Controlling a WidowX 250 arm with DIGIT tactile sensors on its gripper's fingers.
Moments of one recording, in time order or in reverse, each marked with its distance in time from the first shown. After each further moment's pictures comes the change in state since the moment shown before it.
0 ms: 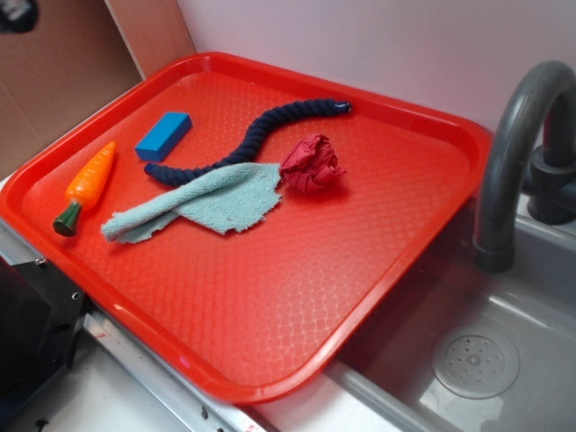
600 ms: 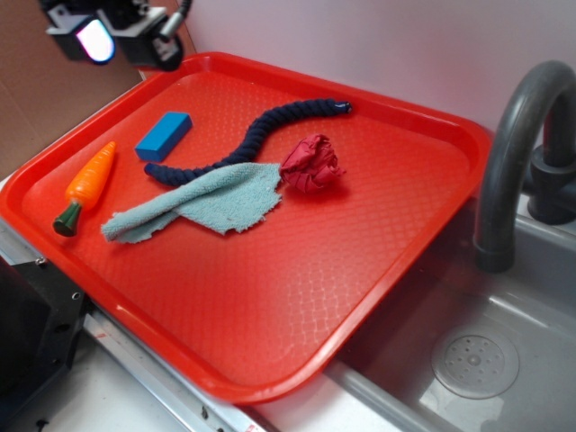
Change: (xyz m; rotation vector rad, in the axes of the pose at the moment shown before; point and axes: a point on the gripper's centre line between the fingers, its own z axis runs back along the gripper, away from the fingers) arm 0.051 -0.046 -0.076 -0.079 0.102 -0.215
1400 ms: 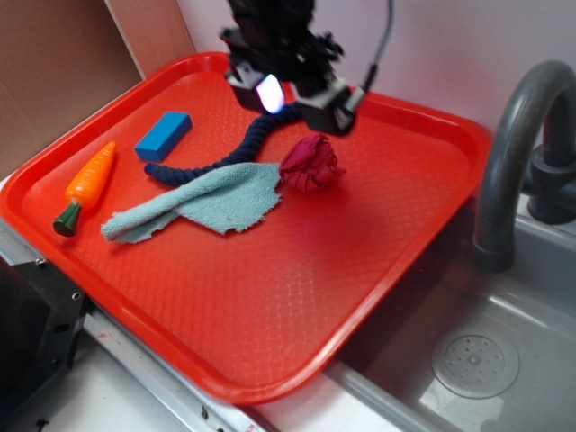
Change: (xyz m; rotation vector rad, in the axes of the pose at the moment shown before) arm 0.045 -0.069 -0.094 0.008 0.043 -0.109
